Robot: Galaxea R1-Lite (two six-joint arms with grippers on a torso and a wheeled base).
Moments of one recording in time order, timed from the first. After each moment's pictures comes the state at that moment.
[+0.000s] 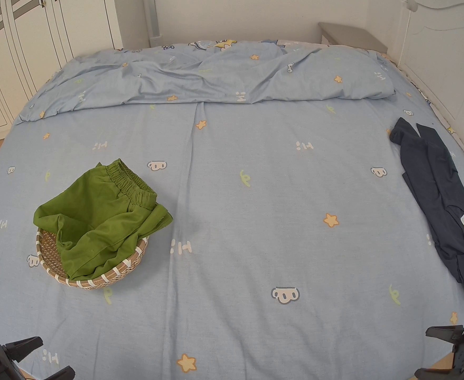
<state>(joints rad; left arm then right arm) 0.03 0.29 -0.25 0.28 -0.45 -0.17 0.21 0.43 -0.06 -0.06 0.62 0.19</state>
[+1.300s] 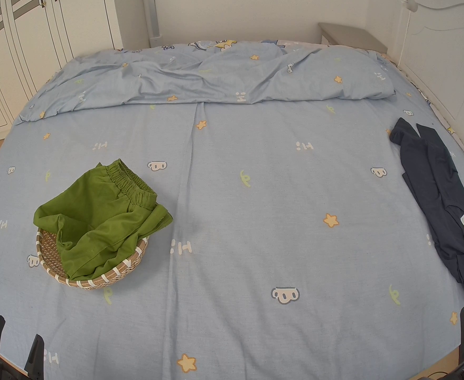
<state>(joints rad) 0.00 0.01 -0.02 0.00 0.02 0.00 -0.01 0.02 -0.03 0.03 -0.06 -0.01</state>
